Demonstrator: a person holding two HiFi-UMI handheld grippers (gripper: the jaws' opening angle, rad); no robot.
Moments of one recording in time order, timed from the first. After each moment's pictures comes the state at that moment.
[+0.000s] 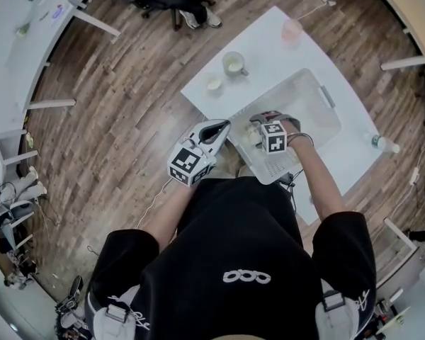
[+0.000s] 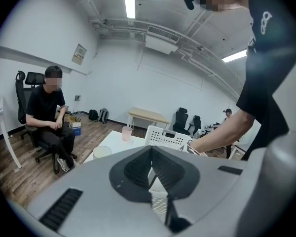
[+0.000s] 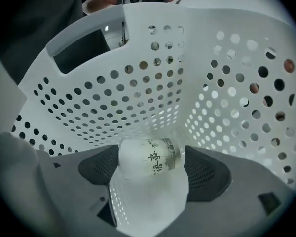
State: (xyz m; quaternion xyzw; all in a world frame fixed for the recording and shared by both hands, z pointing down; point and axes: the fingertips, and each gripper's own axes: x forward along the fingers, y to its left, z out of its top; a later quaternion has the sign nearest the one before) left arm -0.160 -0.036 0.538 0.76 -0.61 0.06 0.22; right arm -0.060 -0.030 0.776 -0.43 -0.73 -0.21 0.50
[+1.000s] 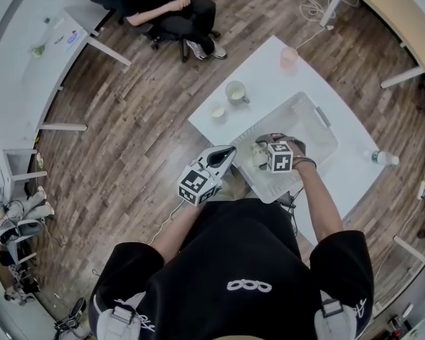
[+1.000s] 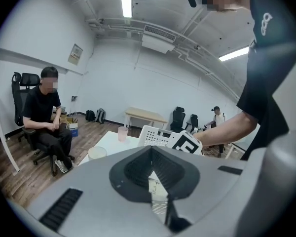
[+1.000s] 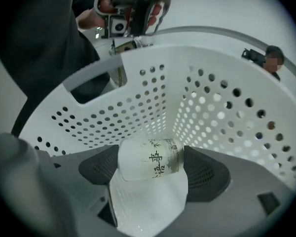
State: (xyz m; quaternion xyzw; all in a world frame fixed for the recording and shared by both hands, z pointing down) left arm -0.142 -0.032 0.536 0.77 -0.60 0.07 0.21; right arm -0.064 -0.040 0.731 -0.38 -0.76 -0.17 0.49
